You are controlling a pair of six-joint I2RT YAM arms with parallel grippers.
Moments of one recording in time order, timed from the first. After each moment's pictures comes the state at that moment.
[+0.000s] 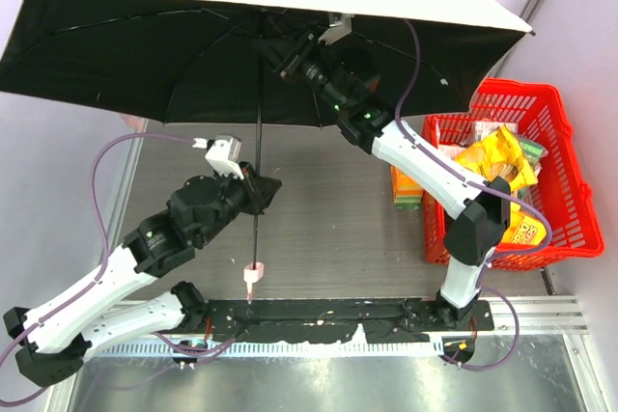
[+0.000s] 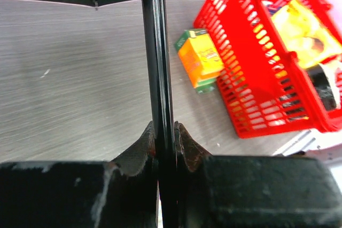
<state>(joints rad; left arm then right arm) -0.92 0.81 0.97 -0.39 -0.36 -0.55 0.74 1.81 1.82 0.29 -0.04 0.83</state>
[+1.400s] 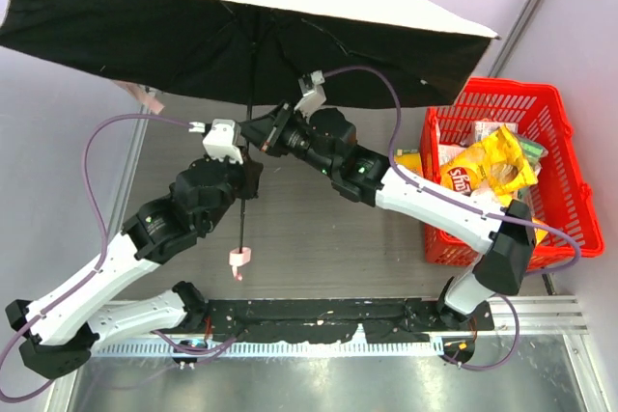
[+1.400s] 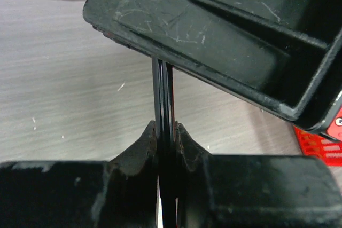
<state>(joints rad) -0.89 0.89 1.11 -0.50 -0.53 -0.38 0.97 1.59 1.52 0.08 0.09 0.99</state>
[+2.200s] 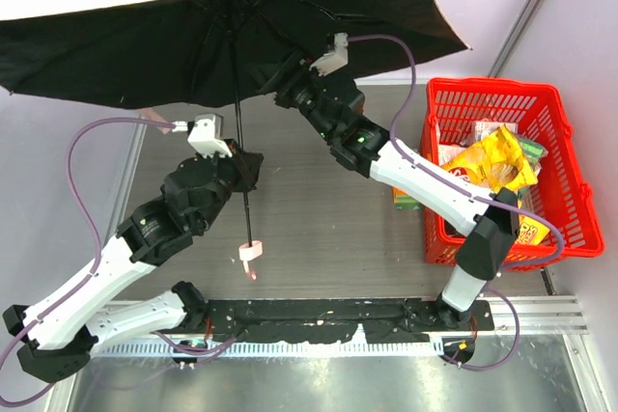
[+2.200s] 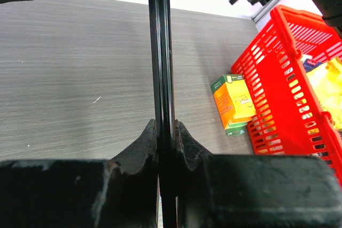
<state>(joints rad) -0.88 0.85 1.11 -0.44 -0.53 -0.52 0.85 1.68 1.67 0.18 0.25 0.86</state>
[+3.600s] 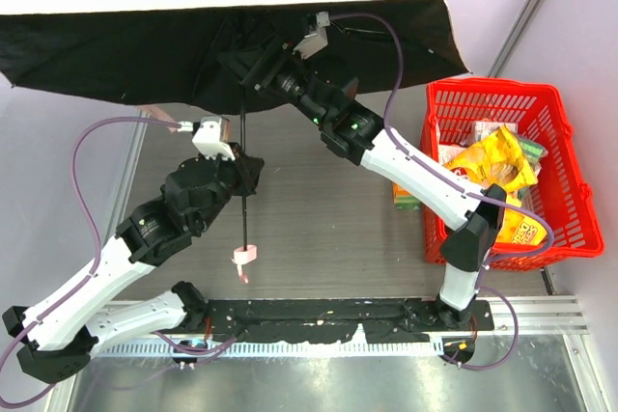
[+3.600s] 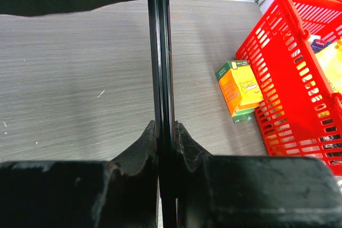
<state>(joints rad) -0.88 0.86 1.11 -0.49 -0.48 -0.48 0.87 1.80 1.90 0.15 0.03 0.93</state>
